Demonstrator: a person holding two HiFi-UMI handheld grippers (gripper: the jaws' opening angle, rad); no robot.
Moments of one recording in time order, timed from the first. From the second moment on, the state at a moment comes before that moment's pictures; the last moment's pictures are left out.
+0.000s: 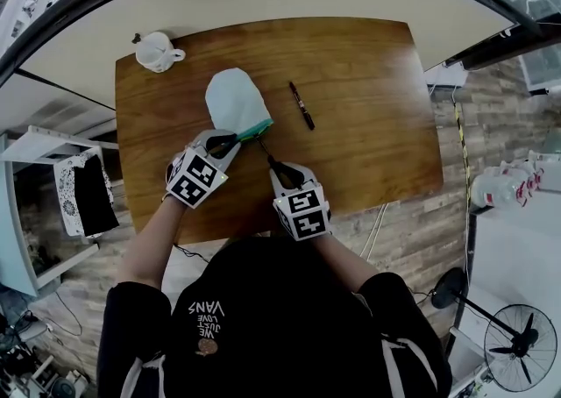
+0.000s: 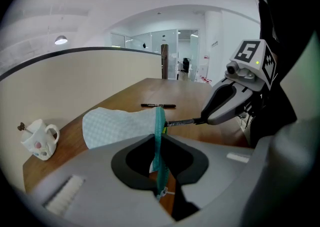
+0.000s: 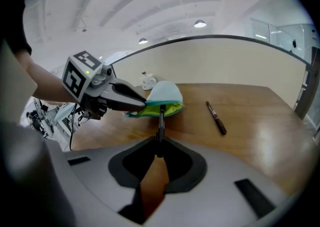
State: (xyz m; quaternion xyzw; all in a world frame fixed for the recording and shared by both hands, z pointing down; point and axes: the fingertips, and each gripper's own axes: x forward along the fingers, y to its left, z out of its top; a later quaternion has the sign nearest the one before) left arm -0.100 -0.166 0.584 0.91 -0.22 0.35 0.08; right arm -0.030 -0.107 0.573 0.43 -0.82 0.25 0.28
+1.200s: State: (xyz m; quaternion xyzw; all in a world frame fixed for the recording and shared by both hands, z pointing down) left arm -0.075 -0.171 0.560 0.91 -0.26 0.23 0.22; right arm -0.010 -0.194 0.573 0.46 -0.82 0.25 0.24
